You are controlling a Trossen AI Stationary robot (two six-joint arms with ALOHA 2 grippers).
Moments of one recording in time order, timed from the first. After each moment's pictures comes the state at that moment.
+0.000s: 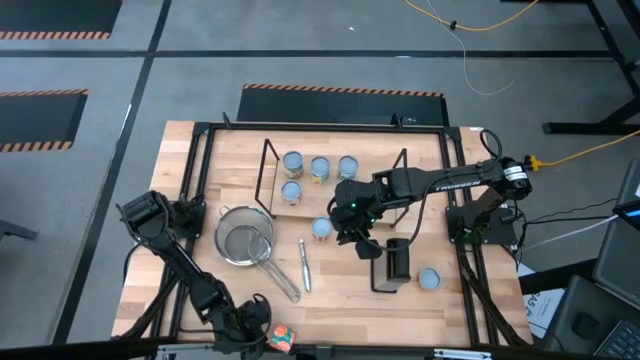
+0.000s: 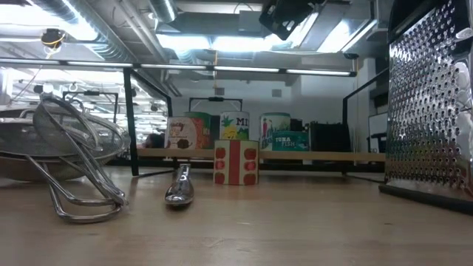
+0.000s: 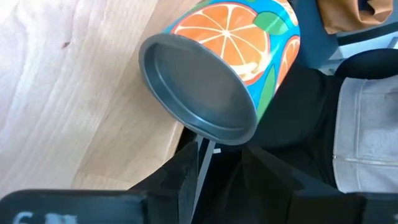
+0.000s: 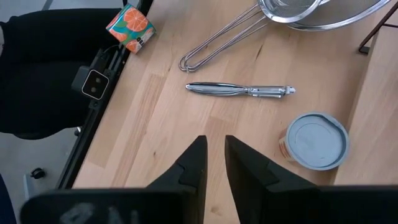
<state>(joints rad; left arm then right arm) -0.94 1.87 0.95 0.18 -0.23 -1.40 0.12 1.68 1.51 -0.80 -0.34 -0.06</state>
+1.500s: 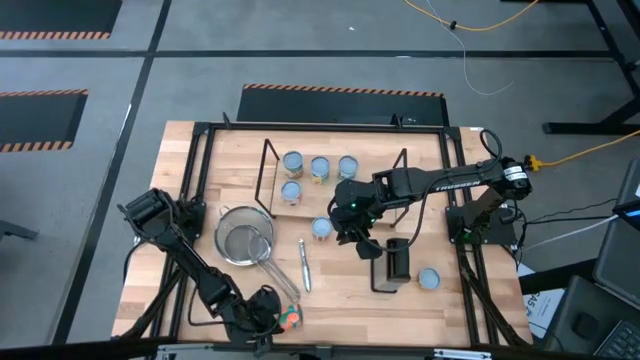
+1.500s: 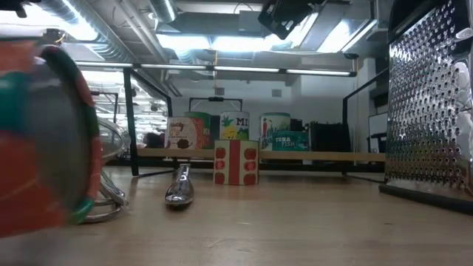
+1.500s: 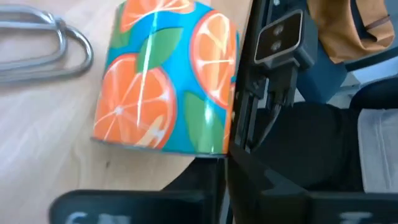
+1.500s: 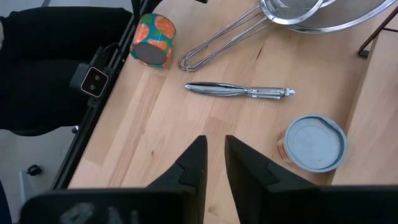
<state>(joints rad) -0.86 1.87 0.95 0.20 -0.35 -1.22 0.12 1.68 1.51 -0.80 -0.34 -0.09</state>
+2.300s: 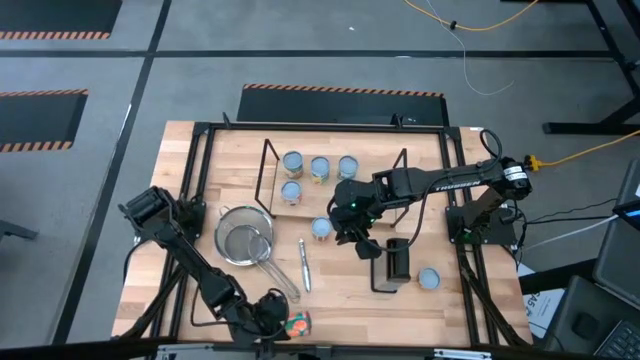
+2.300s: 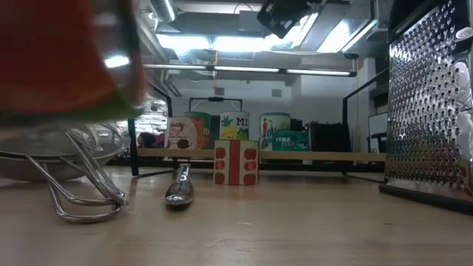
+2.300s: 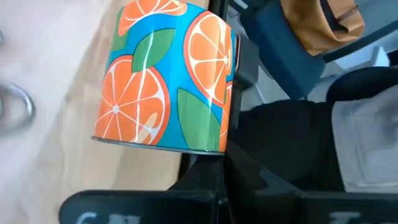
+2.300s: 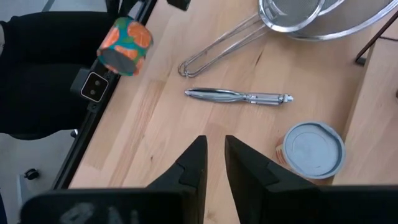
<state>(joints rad) -0.83 1.86 1.06 0.16 -0.30 -1.09 0.12 1.68 1.51 -0.78 -0.34 -0.09</state>
